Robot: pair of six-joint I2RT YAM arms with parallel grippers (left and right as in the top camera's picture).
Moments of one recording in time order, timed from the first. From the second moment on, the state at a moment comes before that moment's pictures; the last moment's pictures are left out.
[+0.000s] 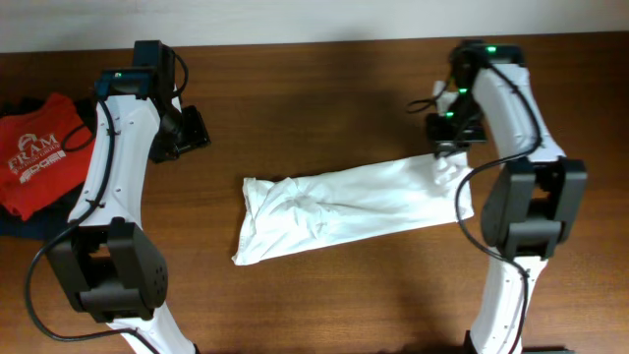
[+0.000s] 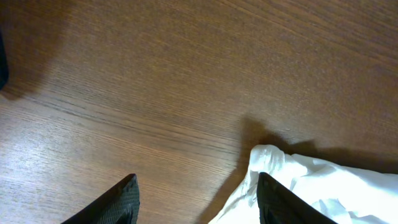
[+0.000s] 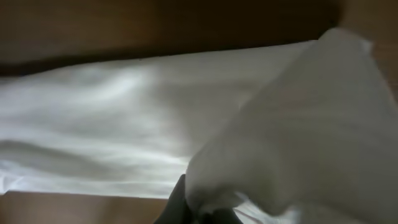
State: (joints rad) left arm 0.01 1.96 1.82 -1.26 -0.01 -0.33; right arm 0.02 2.24 2.01 -1.46 -0.11 -0.06
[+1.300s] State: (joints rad) left arm 0.01 1.96 1.78 -1.31 0.01 -0.33; right arm 0.24 2.24 1.97 -1.48 -0.17 -0.03
